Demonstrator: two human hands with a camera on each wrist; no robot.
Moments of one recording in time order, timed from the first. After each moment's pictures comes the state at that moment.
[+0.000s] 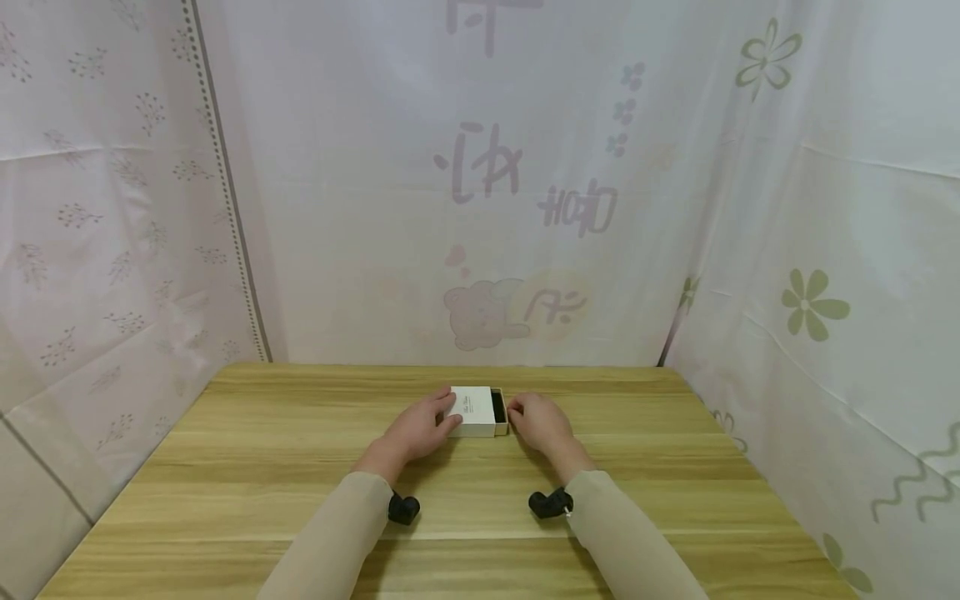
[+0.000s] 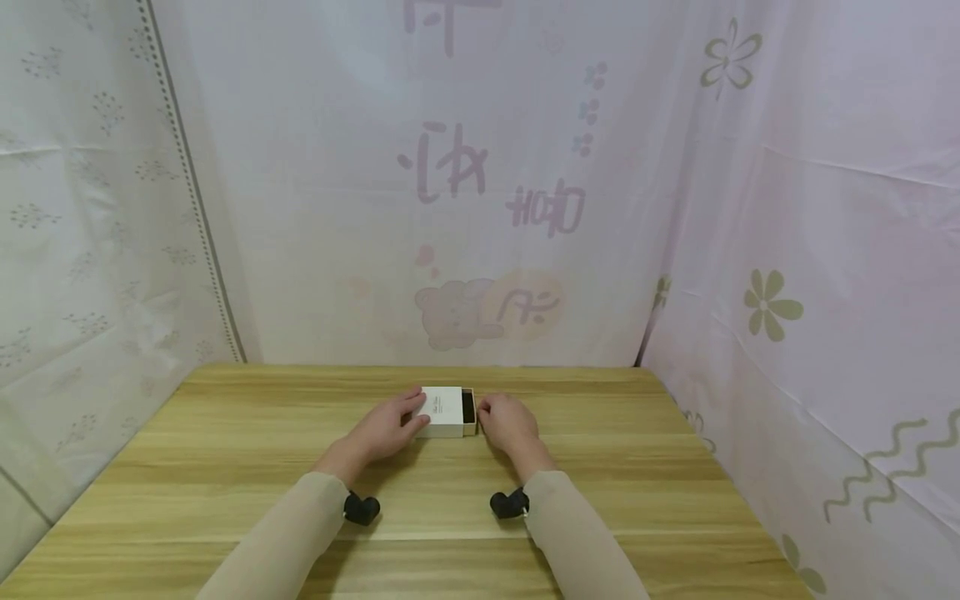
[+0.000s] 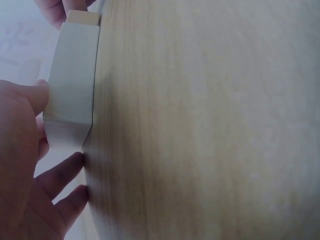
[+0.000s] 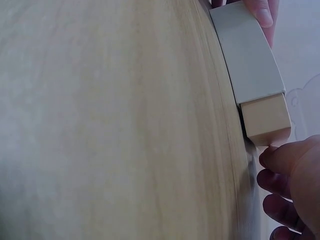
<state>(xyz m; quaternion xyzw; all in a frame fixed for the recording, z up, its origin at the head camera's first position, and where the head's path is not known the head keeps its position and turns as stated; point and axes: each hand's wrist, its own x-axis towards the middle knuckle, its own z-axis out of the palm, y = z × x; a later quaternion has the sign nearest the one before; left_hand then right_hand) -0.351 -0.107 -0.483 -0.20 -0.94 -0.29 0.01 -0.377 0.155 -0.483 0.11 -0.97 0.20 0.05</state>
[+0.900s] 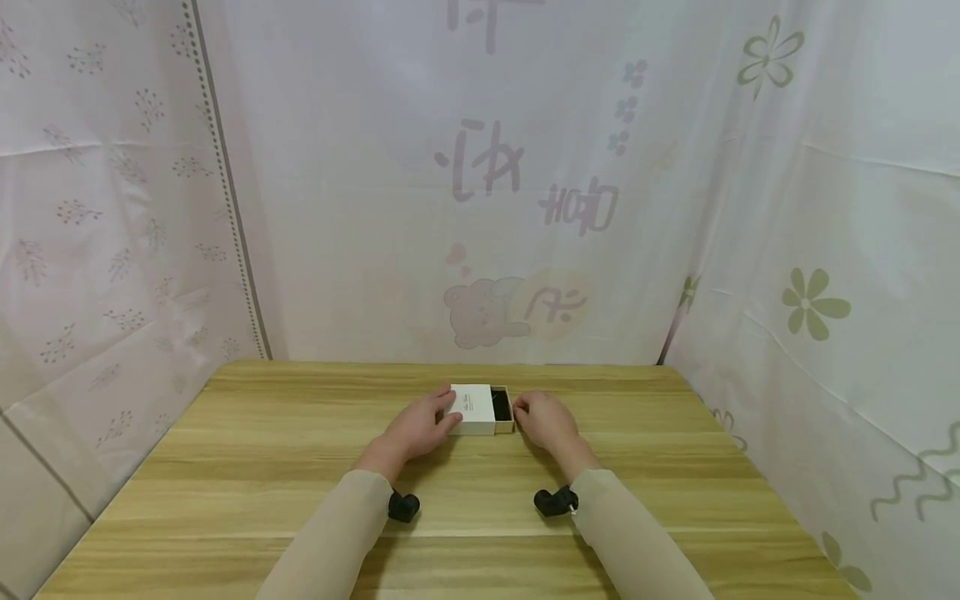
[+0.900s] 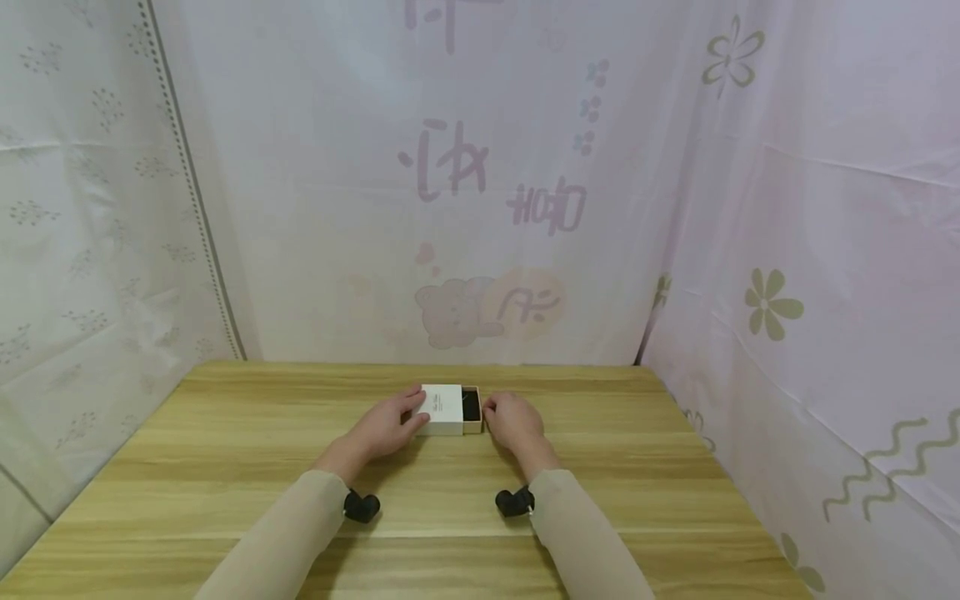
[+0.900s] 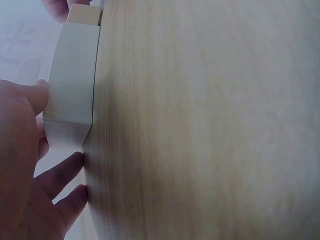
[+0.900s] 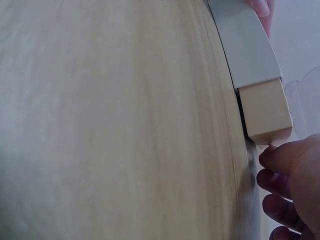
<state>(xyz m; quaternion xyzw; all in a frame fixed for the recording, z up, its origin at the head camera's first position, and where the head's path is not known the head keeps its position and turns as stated) -0.352 -0.107 -0.481 -0.20 -0.93 -0.30 0.00 -0.376 0.162 -0.479 0.10 -0.98 0.19 0.05</state>
